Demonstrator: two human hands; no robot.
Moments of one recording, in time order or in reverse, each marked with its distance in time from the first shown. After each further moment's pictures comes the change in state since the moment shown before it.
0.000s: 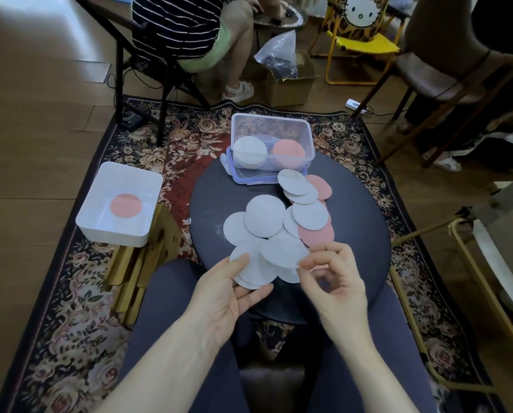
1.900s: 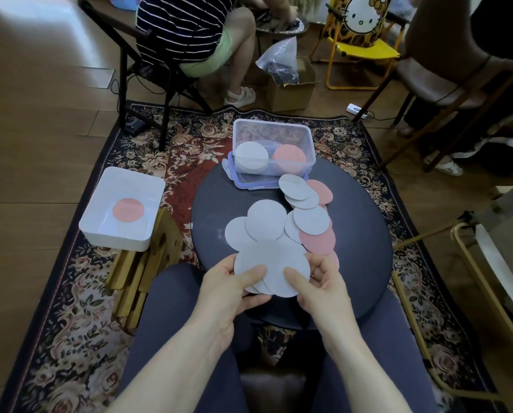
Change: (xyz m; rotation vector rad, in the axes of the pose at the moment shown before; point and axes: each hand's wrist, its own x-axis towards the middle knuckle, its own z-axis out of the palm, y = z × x) left_hand -0.002 0.000 0.003 0.287 -0.004 0.159; right_hand 0.006 -0.003 0.013 0.163 -0.050 0.526
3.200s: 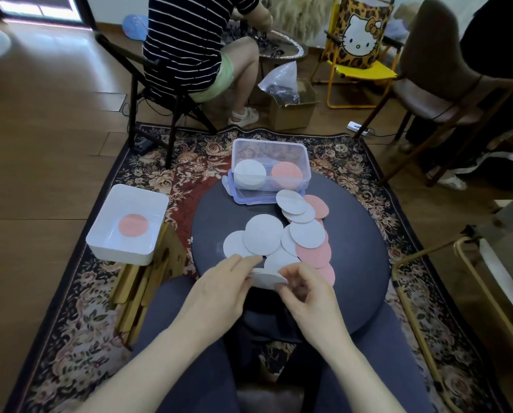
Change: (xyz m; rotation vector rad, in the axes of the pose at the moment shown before) left_hand 0.025 -0.006 -0.028 1.403 -0.054 0.921; right_hand 0.011 0.007 -0.005 -0.407 -0.095 -0.365
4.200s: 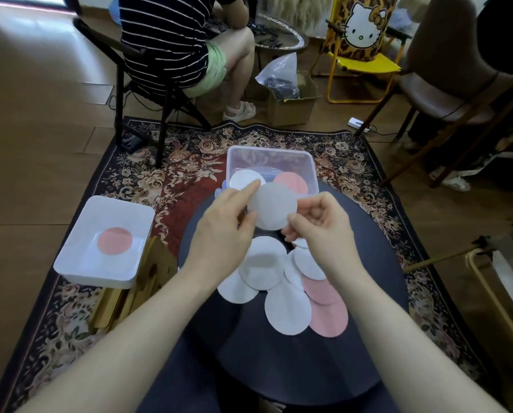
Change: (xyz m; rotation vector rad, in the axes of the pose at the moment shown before) left_hand 0.126 -0.013 -0.032 -0.356 0.285 -0.145; right_hand 0.135 -0.052 -0.018 0.330 0.087 -0.017
